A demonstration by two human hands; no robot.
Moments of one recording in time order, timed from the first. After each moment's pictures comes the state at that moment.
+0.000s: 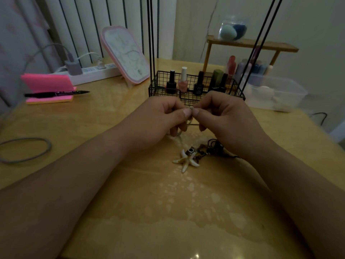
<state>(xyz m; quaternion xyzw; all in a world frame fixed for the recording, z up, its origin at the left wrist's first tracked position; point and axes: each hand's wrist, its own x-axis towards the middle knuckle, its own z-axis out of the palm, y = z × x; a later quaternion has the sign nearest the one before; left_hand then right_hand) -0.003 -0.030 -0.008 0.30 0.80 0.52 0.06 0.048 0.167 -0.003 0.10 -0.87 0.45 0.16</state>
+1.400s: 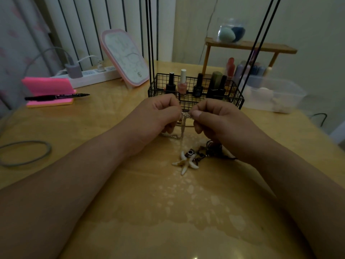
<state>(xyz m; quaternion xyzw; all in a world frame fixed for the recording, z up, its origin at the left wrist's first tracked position) -0.008 -0.026 -0.009 0.27 0.74 0.61 0.07 0.048 0.168 0.002 0.06 -0.85 0.53 0.03</state>
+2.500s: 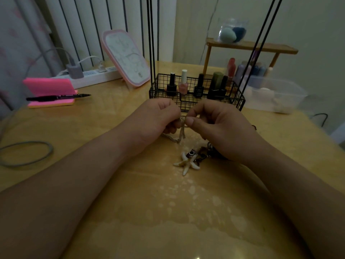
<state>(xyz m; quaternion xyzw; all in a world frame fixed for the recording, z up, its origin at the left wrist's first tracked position) -0.002 -0.026 -0.003 0.23 0.77 0.60 0.09 0.047 0.165 -0.008 0.14 -0.89 0.41 0.13</state>
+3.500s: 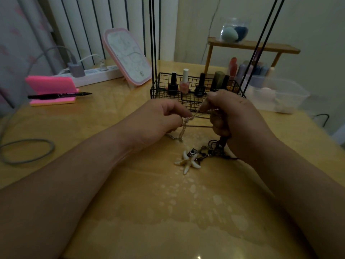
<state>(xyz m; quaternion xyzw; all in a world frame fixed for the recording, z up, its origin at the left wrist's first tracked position) -0.007 -0.031 -0.006 0.25 0.80 0.53 0.09 0.046 0.165 0.004 -0.01 -0.74 0.67 0.10</state>
